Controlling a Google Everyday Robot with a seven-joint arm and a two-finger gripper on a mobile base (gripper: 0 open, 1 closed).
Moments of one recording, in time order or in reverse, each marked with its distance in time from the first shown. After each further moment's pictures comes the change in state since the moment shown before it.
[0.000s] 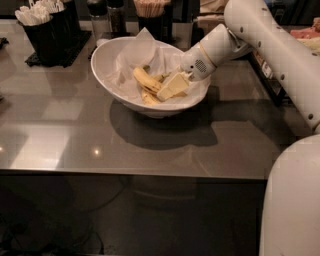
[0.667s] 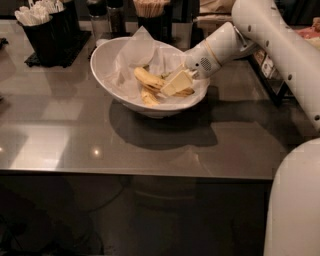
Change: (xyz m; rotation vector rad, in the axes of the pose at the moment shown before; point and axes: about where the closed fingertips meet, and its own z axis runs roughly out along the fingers) arm -0.004 0.002 -0.012 0.000 -0.041 -0.020
